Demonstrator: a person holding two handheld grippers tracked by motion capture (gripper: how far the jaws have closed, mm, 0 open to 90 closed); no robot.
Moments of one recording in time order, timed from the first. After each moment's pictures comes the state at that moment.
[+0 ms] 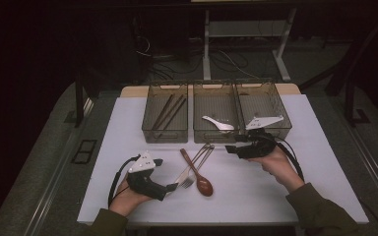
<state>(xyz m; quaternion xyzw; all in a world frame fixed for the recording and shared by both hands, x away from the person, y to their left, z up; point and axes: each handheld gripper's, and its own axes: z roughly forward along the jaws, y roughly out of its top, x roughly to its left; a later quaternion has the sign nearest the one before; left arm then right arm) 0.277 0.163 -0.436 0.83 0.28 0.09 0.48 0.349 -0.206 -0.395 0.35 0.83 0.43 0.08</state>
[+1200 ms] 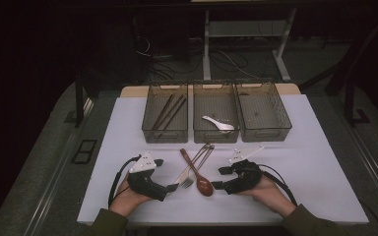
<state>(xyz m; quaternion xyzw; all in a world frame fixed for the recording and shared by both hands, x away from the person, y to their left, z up) 0.276 0.162 -0.435 0.83 0.27 0.09 0.47 0.287 -0.163 -0.430 0.28 0.86 0.41 -0.01</state>
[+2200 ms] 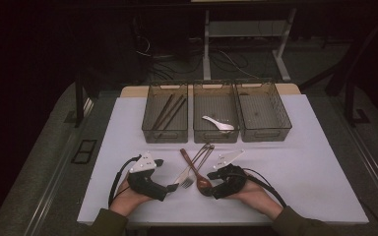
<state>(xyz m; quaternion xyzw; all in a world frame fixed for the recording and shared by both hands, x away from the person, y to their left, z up) 0.277 0.162 -0.436 0.83 0.27 0.09 0.47 0.287 -0.128 -0.448 0.26 0.88 0.39 -0.01</state>
